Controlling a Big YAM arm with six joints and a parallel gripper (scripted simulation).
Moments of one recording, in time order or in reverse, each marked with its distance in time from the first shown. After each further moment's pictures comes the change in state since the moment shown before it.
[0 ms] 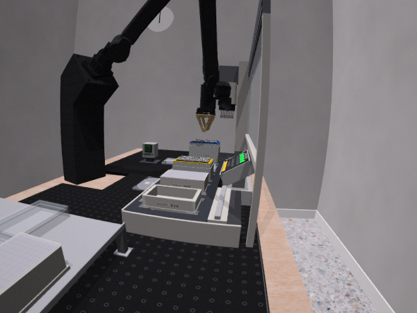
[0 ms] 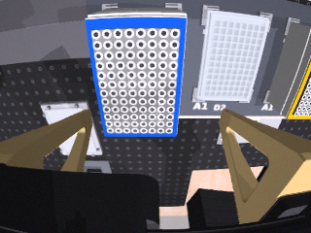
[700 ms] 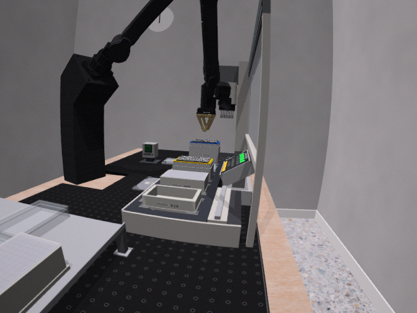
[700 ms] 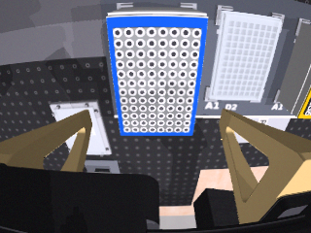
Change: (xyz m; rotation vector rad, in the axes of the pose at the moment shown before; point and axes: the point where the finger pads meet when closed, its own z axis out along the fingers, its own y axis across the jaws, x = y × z) arm 0.001 0.017 -0.001 -0.012 0.000 0.008
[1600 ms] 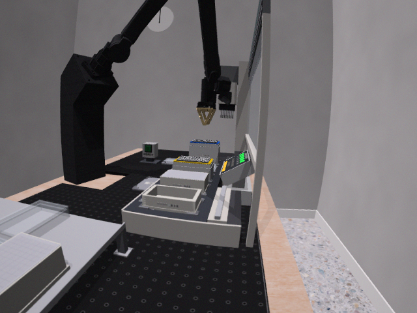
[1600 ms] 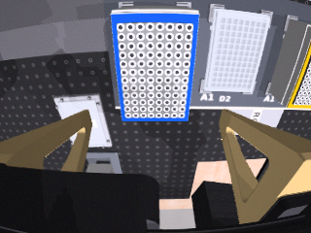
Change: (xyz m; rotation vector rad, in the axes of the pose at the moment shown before) arm 0.000 -0.001 -0.026 0.006 0.002 -0.001
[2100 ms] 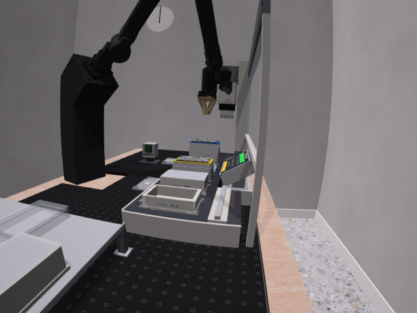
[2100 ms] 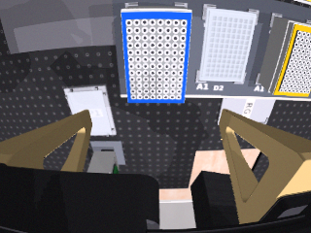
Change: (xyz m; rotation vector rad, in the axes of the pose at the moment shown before) arm -0.002 0.001 -0.047 -0.005 -0.004 -0.001
